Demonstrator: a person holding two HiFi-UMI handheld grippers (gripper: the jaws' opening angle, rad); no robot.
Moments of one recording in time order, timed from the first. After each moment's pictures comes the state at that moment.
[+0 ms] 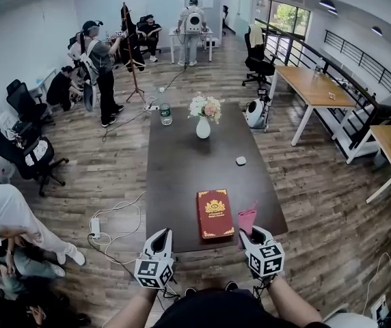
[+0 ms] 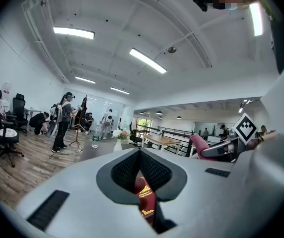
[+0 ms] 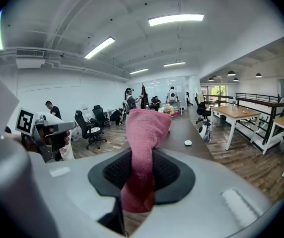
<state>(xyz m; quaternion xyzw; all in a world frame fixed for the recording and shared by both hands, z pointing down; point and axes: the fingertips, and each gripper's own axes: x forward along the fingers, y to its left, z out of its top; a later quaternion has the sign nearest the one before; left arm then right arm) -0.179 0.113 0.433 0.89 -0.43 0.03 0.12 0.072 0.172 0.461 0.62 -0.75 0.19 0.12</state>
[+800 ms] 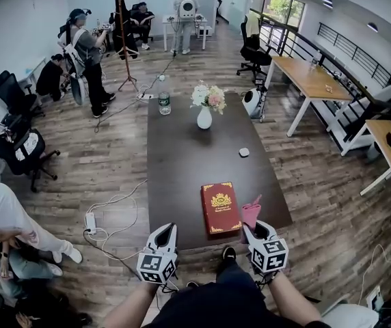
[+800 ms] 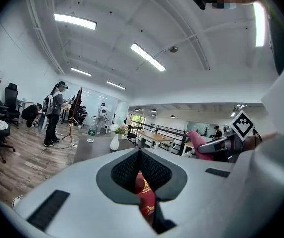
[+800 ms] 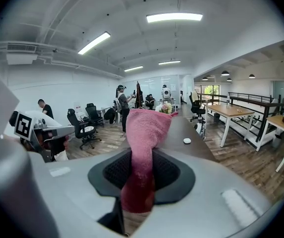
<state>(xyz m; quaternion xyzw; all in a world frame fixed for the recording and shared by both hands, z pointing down) -0.205 0.078 0.460 0.91 -0.39 0.03 0.14 0.038 0.146 0.469 0.65 -0.72 0.19 0.12</state>
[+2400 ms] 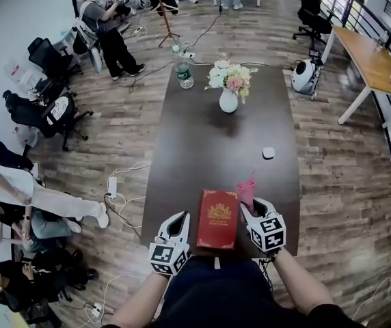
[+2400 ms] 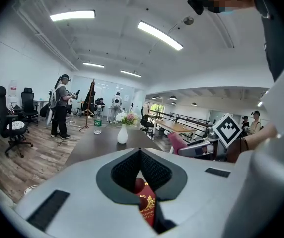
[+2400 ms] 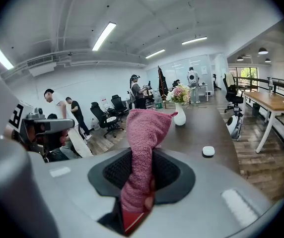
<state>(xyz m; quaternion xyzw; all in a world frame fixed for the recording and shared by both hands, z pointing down) -0.036 -0.042 0.494 0.85 -0.49 0.11 0.18 0.155 -0.069 0.552 0.48 -0.83 0.24 0.17</state>
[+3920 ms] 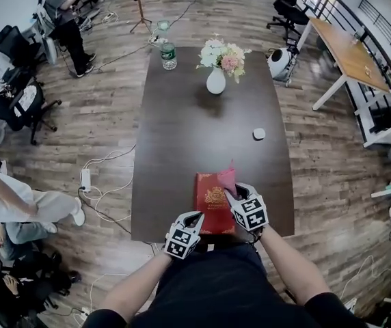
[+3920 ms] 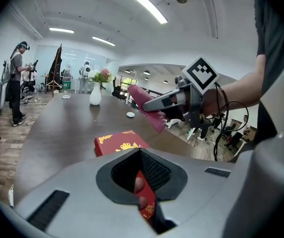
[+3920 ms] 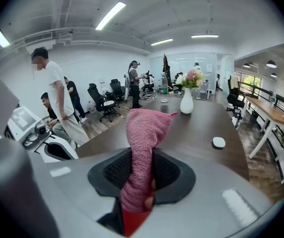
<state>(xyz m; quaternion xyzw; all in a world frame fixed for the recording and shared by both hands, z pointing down) -0.009 0.019 0.677 0.90 -0.29 0.25 0.23 0.097 -0.065 0.640 0.48 -0.81 0.22 0.26</state>
